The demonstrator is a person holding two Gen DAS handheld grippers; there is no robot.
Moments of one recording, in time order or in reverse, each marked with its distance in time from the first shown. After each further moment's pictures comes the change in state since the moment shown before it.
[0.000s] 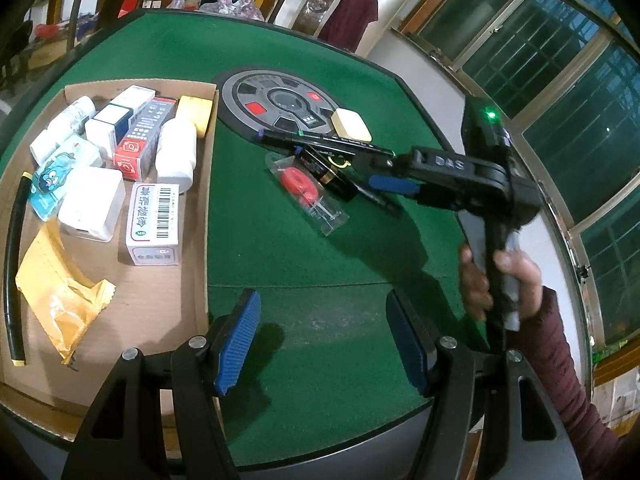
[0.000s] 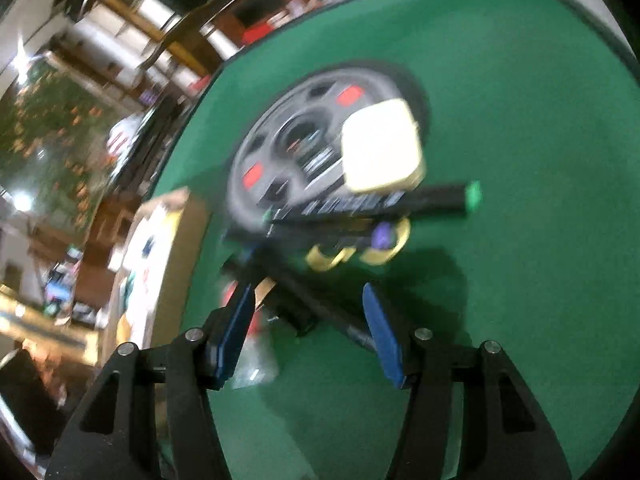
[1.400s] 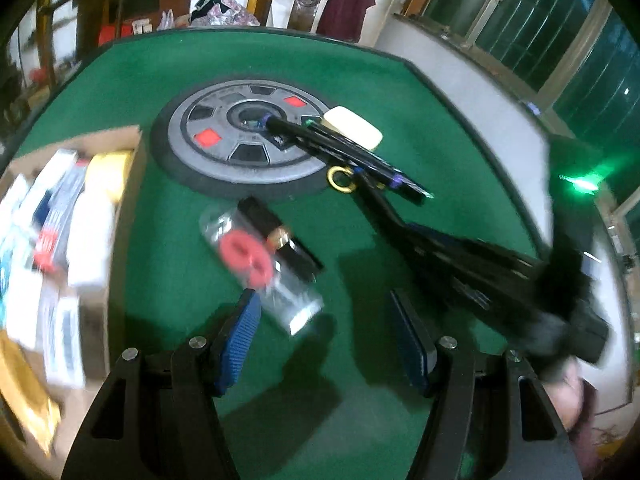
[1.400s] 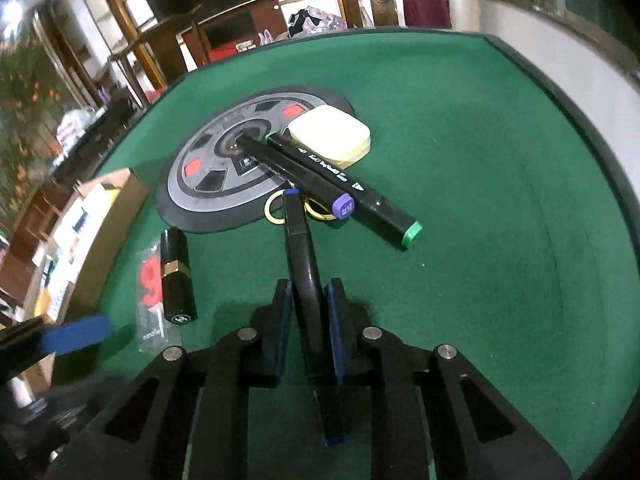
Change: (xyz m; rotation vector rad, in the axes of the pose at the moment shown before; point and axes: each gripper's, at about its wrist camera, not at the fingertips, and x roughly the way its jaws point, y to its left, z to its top) left arm 0.108 -0.055 0.061 0.120 0.009 0.183; right arm -0.018 -0.001 -0.043 -0.100 -0.177 -0.321
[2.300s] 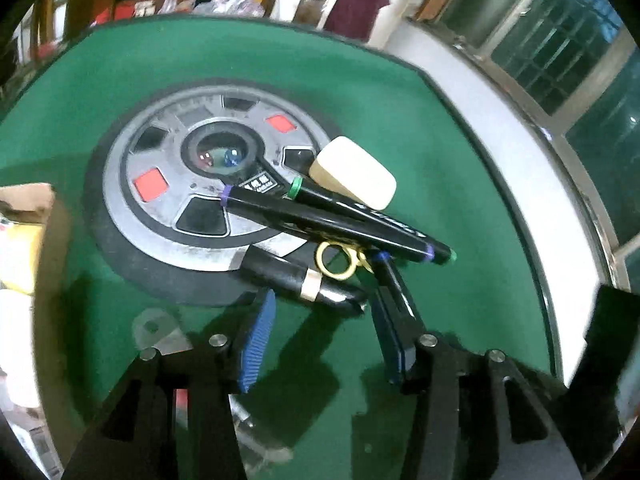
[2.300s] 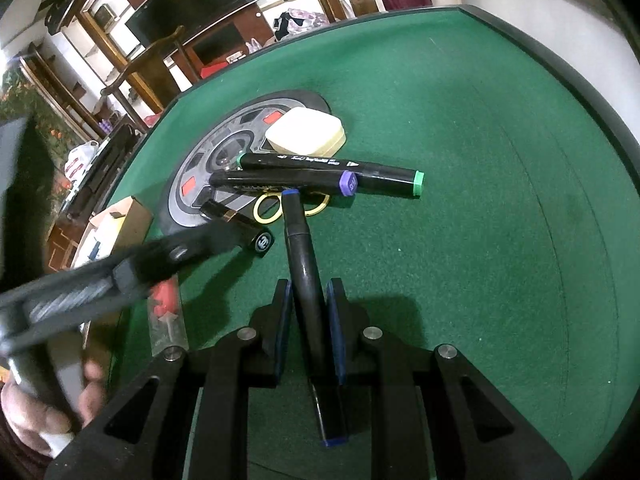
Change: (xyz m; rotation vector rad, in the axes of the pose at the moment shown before) left arm 0.071 0.006 0.068 -0.108 0.031 -0.059; right arm -0.005 -0.023 -0.003 0.131 -0.002 0.074
